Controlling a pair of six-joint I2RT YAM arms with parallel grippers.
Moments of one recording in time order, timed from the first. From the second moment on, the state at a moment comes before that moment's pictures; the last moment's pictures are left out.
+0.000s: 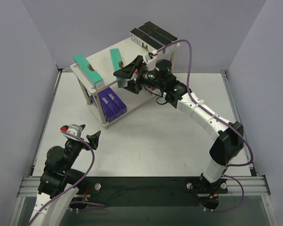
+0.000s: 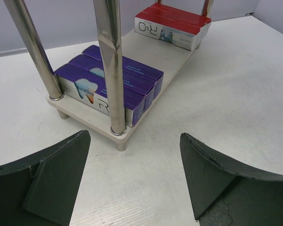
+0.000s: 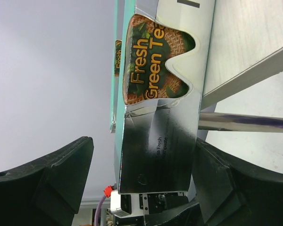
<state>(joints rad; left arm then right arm) -0.35 0.09 0.43 -0.35 0.04 -0.06 0.66 1.71 1.59 0.03 -0.46 1.30</state>
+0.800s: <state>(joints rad) -0.35 0.09 0.43 -0.35 0.04 -0.06 0.68 1.48 1.58 -0.32 -0.23 0.91</state>
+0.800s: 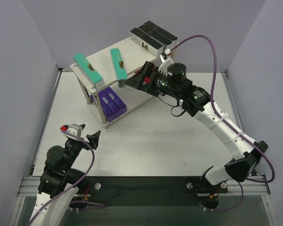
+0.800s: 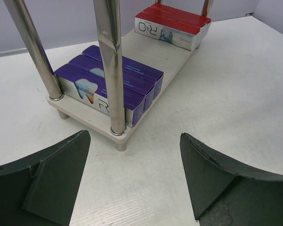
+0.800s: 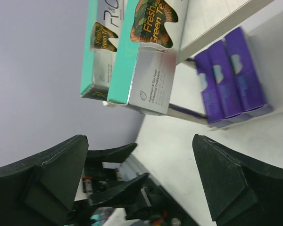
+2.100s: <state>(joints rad) -0.35 0.10 0.43 -0.35 0.05 -0.06 1.00 1.79 1.98 -0.43 0.50 0.10</state>
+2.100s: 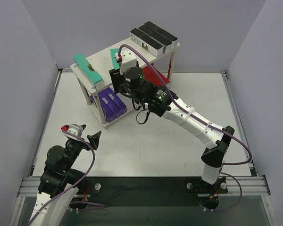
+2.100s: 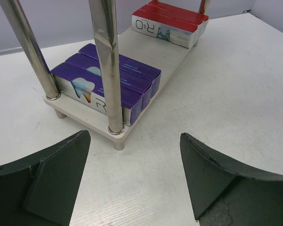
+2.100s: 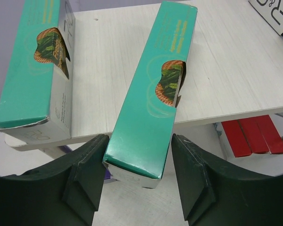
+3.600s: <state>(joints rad) -0.35 0.11 0.43 -0.35 0.06 -0.06 0.94 1.88 2.04 -0.31 0.23 0.08</state>
